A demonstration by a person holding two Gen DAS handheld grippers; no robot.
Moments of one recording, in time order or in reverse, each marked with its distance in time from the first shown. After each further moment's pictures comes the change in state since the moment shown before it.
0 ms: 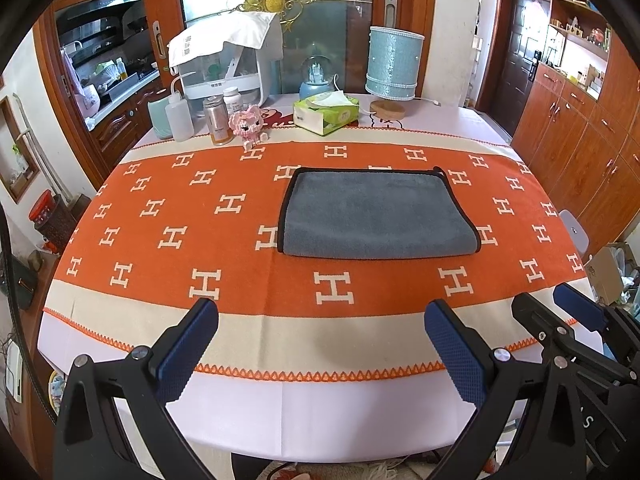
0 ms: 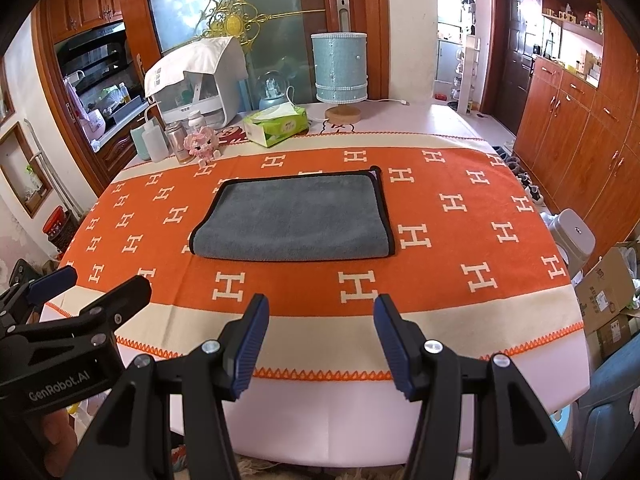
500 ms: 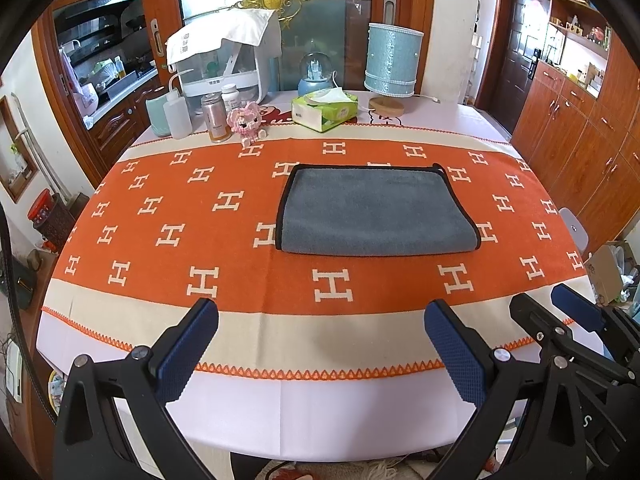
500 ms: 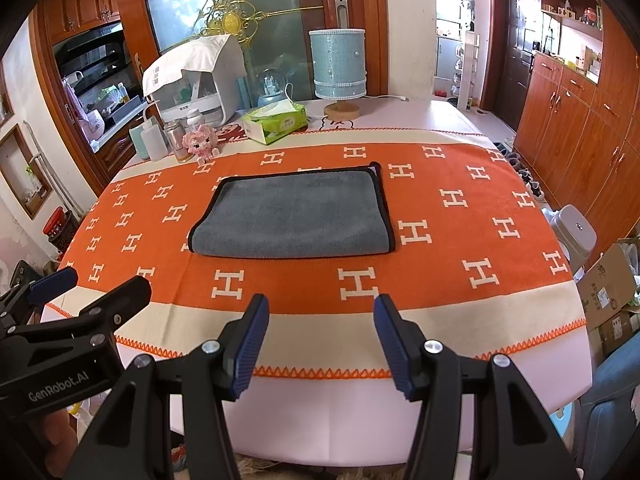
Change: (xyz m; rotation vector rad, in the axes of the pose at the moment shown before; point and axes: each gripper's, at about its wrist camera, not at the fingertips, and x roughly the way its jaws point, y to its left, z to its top) left arm 0.002 0.000 -0.001 0.002 0.007 -0.004; right arm 0.003 -0.001 -0.001 0.004 0.012 0.002
